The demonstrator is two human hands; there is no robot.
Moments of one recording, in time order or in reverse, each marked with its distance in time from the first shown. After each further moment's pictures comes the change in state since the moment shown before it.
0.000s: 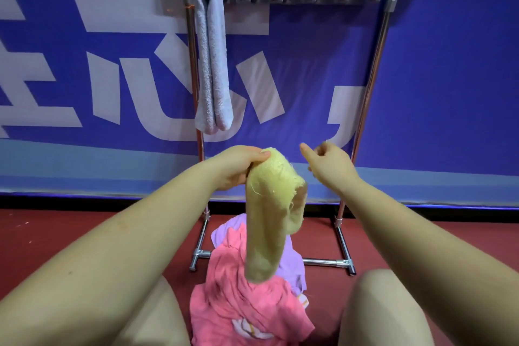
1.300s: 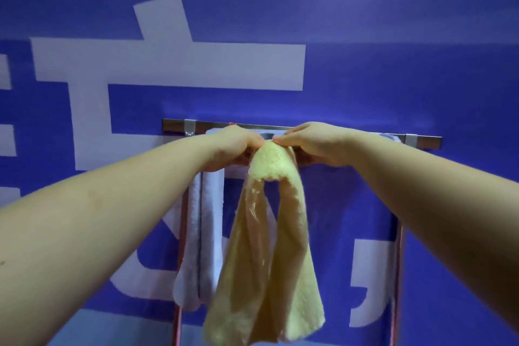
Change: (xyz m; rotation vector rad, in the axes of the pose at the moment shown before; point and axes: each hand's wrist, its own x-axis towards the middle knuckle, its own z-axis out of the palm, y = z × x) left_hand 0.114 0.291 -0.094 0.389 0.146 0.456; right_hand 0.221 -0.243 -0.121 0.183 -0.350 -0.462
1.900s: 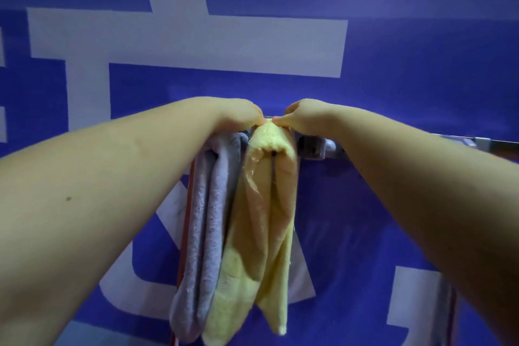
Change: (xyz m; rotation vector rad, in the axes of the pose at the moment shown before) left_hand 0.074 -0.018 -0.062 0.642 0.151 -0.124; right_hand 0.120 -0.001 0.016 -0.706 0.210 -0.026
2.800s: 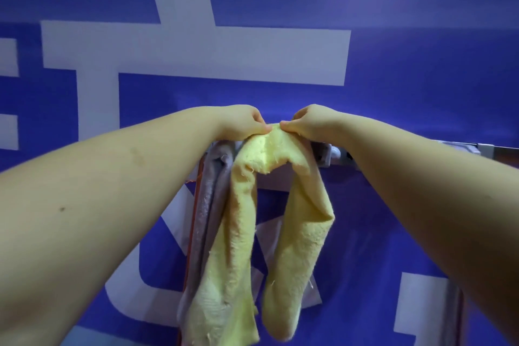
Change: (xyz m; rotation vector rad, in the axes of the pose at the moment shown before) left_hand -0.014 -0.002 -0.005 0.156 0.080 0.089; right_hand -0.007 -0.002 -0.004 0.120 0.010 0.017
